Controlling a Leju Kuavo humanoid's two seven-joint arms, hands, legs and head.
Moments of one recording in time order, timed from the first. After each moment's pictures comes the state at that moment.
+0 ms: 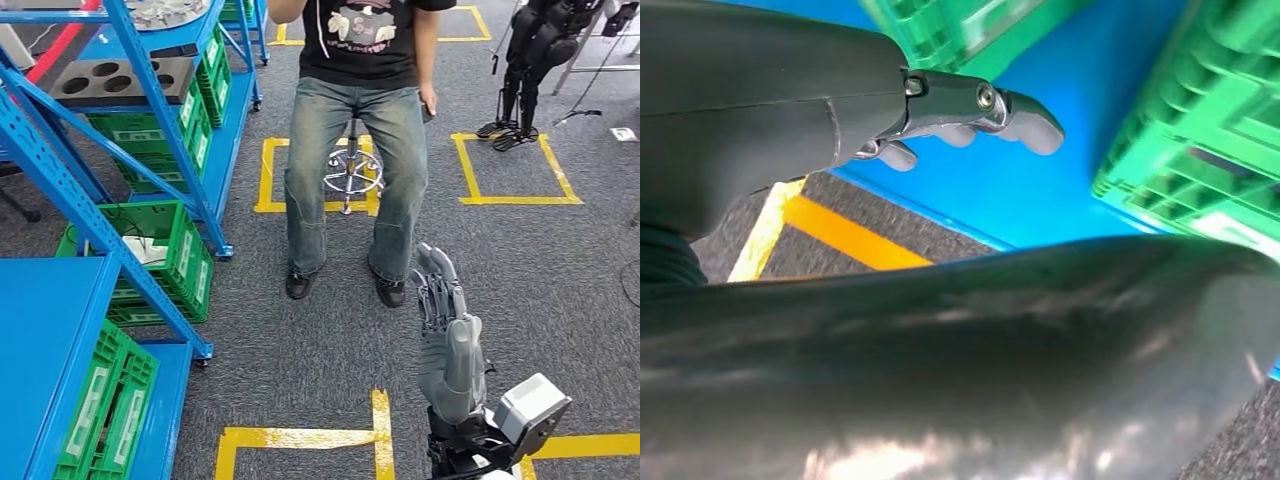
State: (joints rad) left arm 0.02 -0.35 1.35 -0.63 -1.01 -0.12 -0.43; right arm 0.16 -0.06 0.40 -1.94 0.23 -0.25 -0.39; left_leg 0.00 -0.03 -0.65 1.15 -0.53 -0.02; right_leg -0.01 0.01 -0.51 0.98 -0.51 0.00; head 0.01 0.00
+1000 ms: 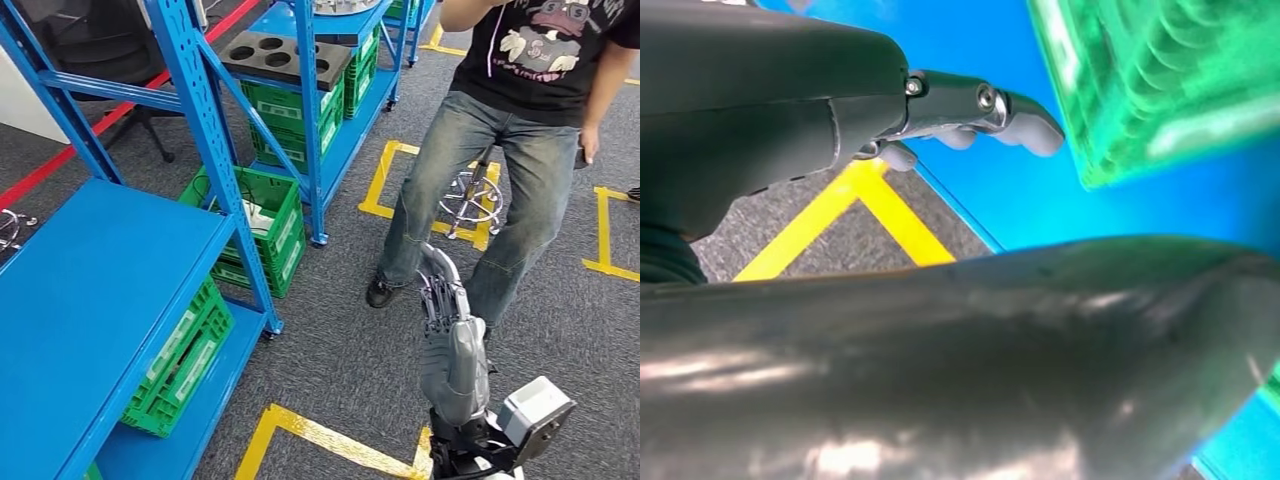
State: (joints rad) left arm 0.02 -0.35 1.35 -0.63 -1.02 -0.11 -0.43; right arm 0.16 -0.06 0.40 -1.94 0.23 -0.26 -0.39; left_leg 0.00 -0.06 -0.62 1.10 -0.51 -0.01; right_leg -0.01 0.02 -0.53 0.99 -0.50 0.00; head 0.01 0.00
